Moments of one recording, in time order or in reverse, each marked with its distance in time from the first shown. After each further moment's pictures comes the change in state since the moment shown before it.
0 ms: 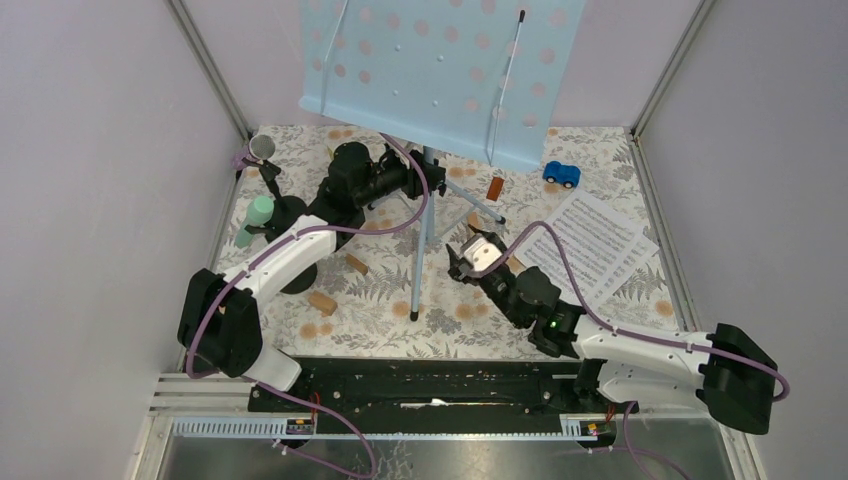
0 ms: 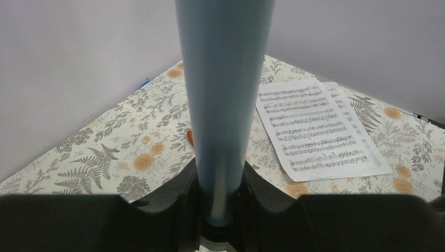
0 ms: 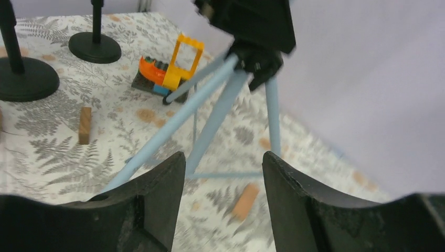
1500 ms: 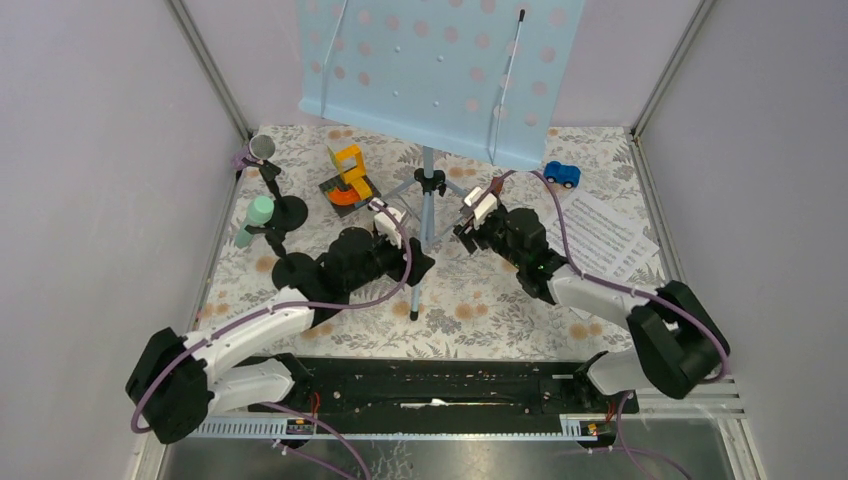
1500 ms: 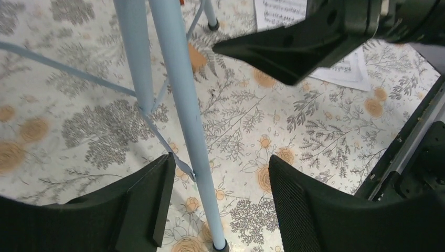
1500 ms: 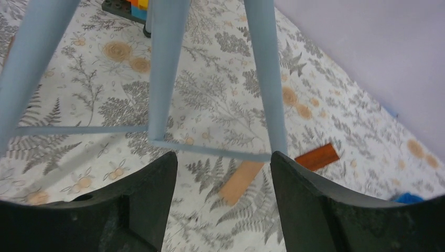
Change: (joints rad) left arm -0.221 -0.430 -0.507 -0.179 -0.365 -0.225; right arm -0.443 0.296 0.133 -0.162 -0.424 0.232
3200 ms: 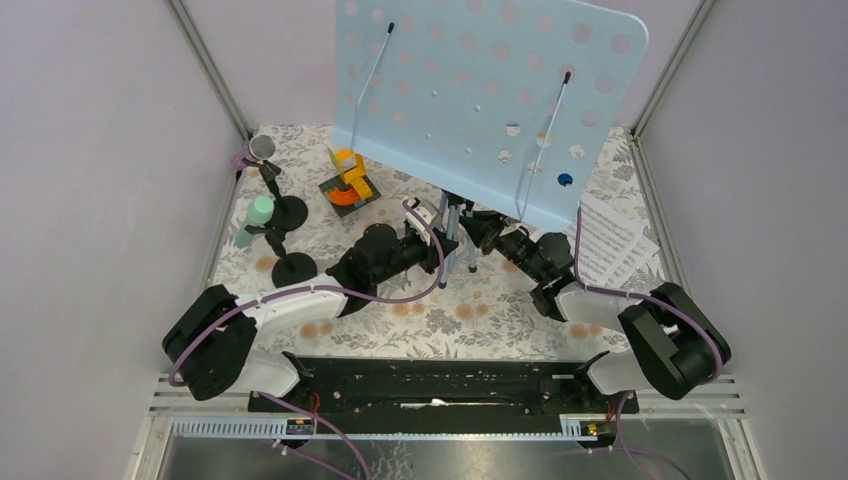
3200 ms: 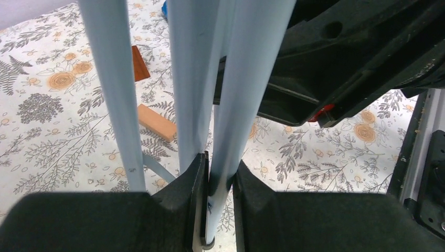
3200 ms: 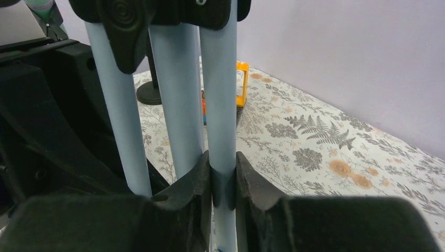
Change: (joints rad) left arm -0.061 0.307 0.042 0.411 0.045 0.121; right arm -0.067 0.057 -0.185 0.671 -0.271 0.348
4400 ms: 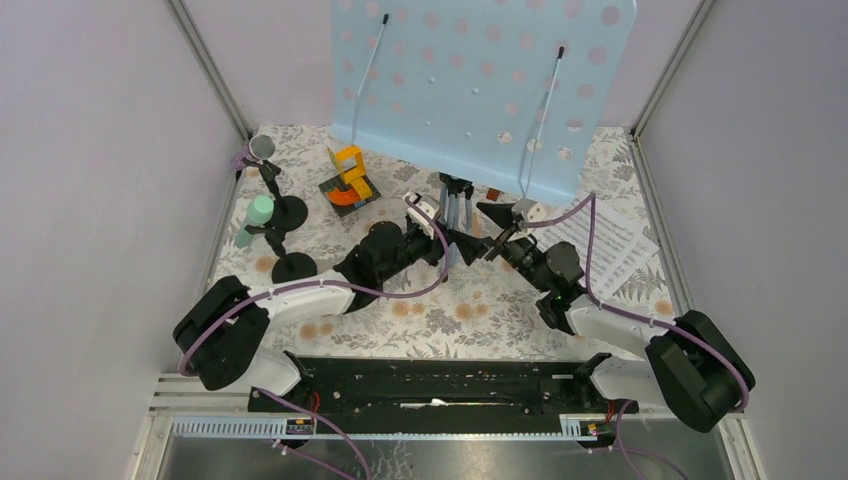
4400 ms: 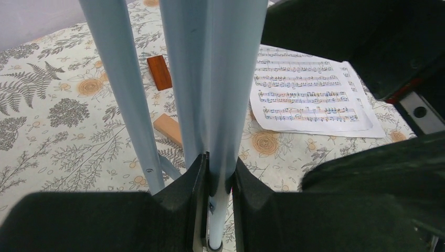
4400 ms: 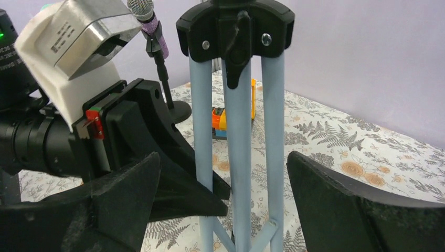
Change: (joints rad) left arm -0.010 0.058 0.013 0.071 -0.078 0.009; right arm 0.060 -0.218 -0.070 -0.108 0.121 0.077
